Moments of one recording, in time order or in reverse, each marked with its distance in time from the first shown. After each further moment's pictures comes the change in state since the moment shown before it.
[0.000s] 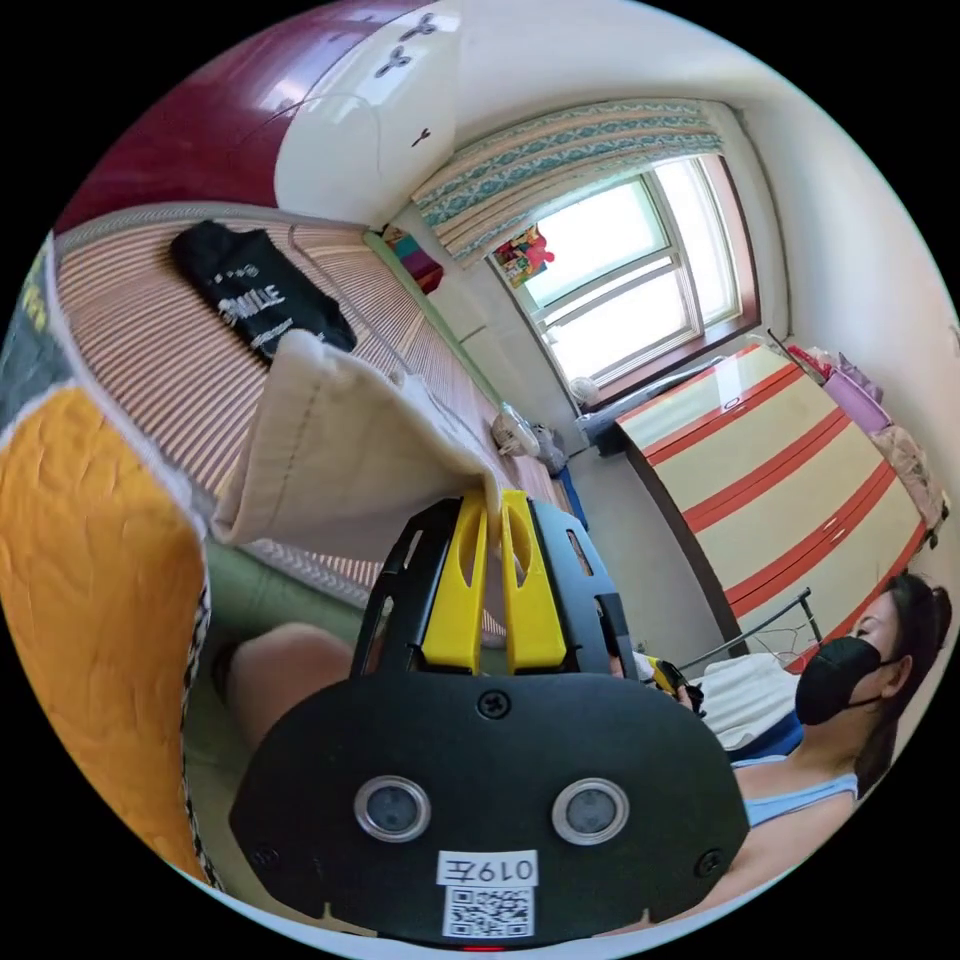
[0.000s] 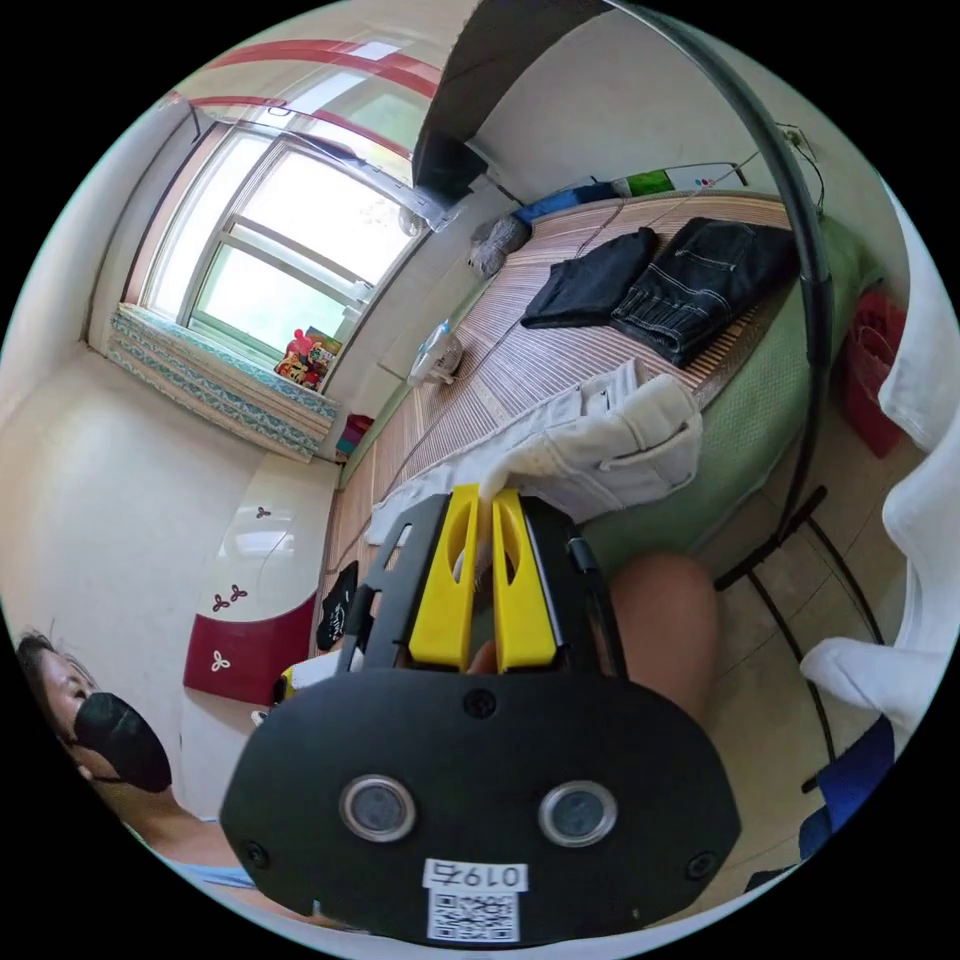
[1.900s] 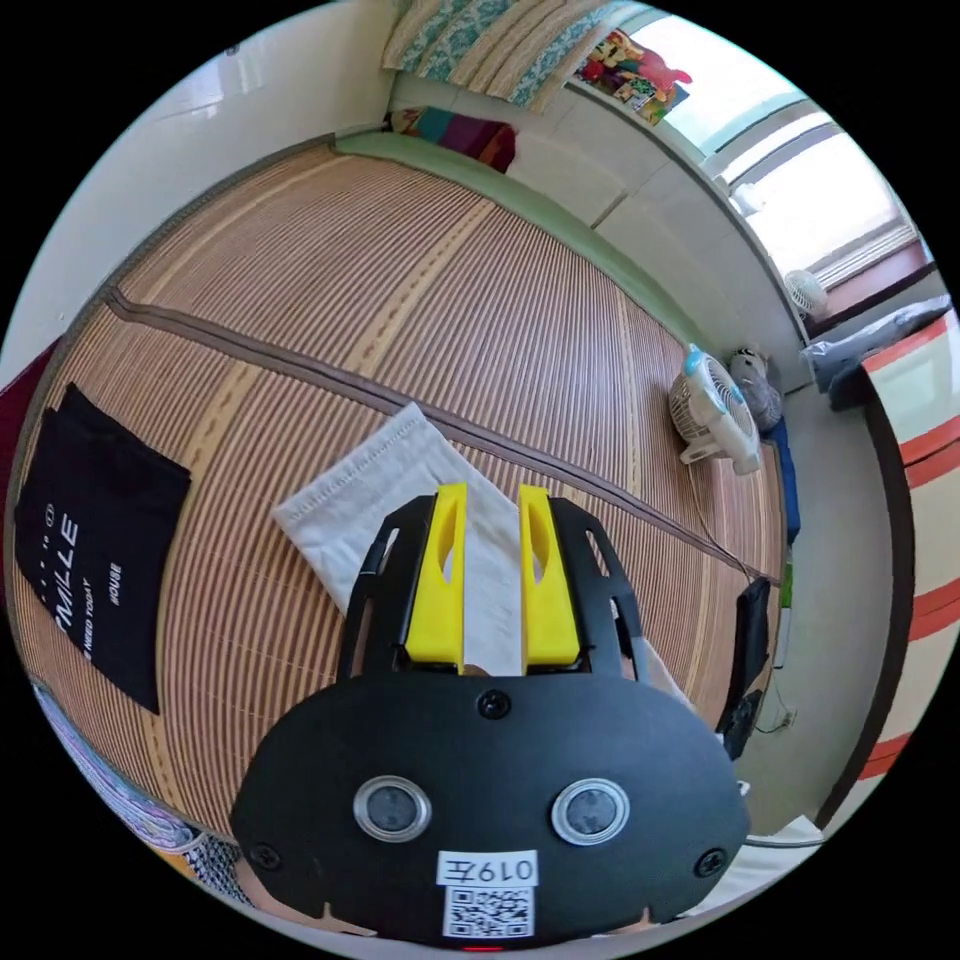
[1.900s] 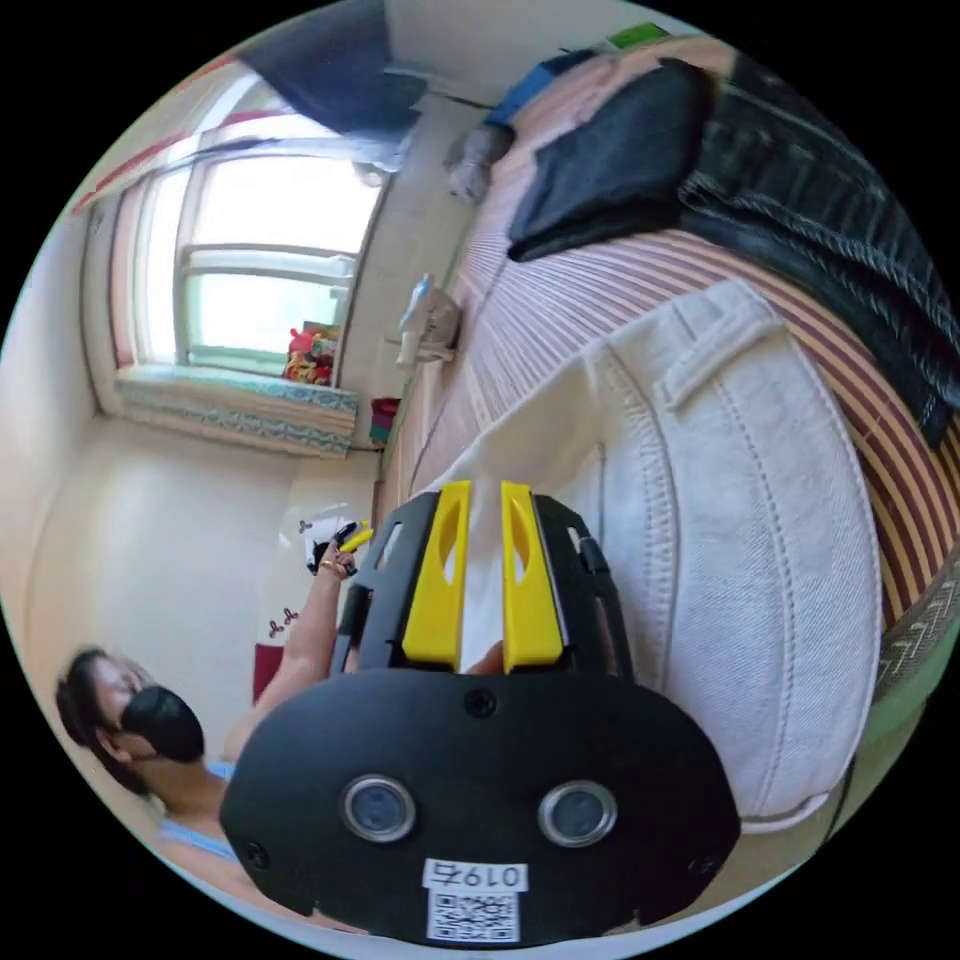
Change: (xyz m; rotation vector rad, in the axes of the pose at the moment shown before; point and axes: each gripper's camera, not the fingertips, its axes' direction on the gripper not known) left arm 0.099 -0.448 0.560 -0.368 -0.585 0.027; right arm -0.029 -0.200 0.208 -0.193 -0.252 0.052
